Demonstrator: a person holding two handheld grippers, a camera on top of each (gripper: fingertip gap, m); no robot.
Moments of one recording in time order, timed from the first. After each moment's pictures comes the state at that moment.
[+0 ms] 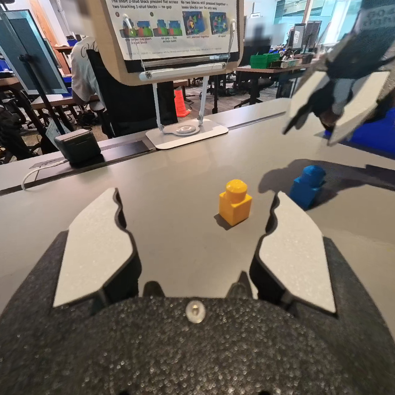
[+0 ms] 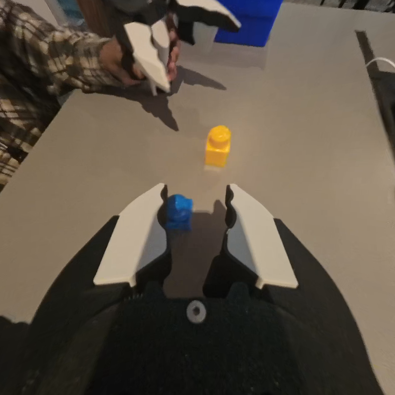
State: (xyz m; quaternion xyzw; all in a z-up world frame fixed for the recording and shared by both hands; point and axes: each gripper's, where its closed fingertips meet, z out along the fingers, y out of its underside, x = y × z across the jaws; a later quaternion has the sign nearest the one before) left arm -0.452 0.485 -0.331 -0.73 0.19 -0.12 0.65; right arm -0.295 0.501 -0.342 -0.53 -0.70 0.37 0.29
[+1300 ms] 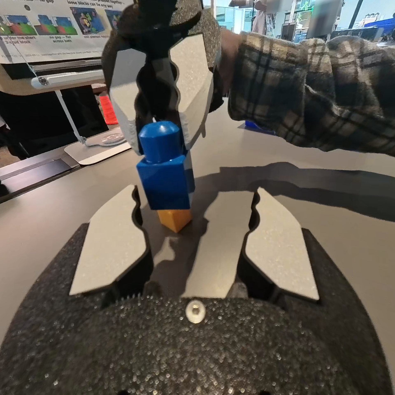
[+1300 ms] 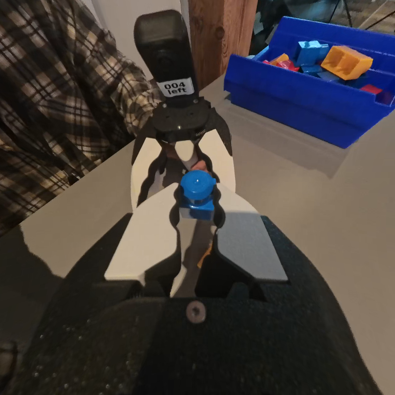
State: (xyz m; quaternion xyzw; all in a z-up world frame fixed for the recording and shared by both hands) left arm -0.390 0.459 -0.338 -0.69 0.31 -0.23 0.61; right arm -0.419 0.457 -0.299 -0.34 -0.79 0.49 0.18
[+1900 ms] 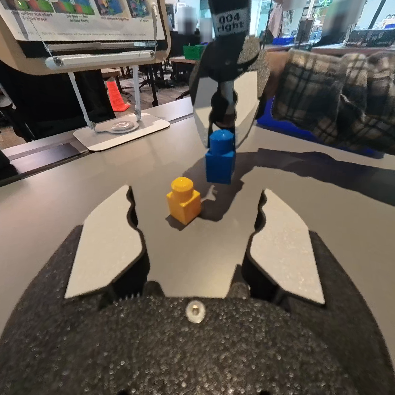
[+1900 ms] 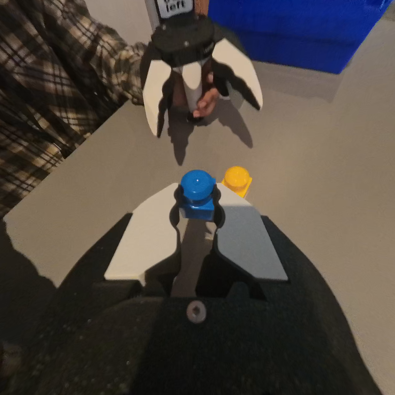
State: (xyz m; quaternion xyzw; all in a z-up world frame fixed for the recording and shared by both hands) left arm -0.403 0.466 -0.342 -0.72 0.28 -0.22 0.60; right arm -0.346 0.488 -0.345 -0.42 -0.76 0.46 0.19
